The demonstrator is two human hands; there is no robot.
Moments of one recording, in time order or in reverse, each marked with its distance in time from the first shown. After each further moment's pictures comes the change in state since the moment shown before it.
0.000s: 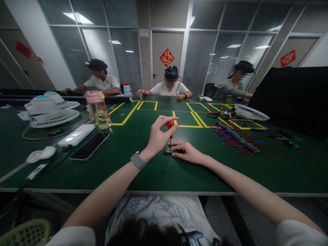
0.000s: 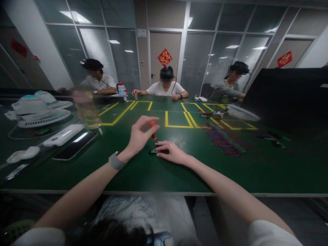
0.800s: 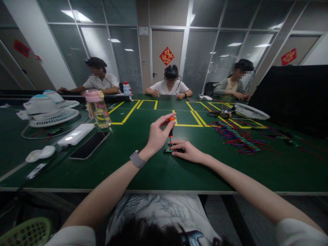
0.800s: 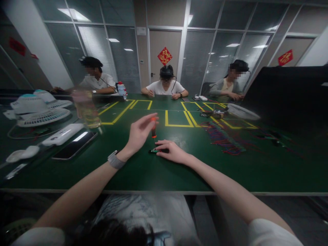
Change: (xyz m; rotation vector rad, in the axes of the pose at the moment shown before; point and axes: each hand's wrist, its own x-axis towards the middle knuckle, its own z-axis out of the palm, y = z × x) left_hand 0.000 -0.001 0.000 -0.136 -0.011 -0.099; right_hand 0.001 0.000 -0.001 -0.023 -0.012 0.000
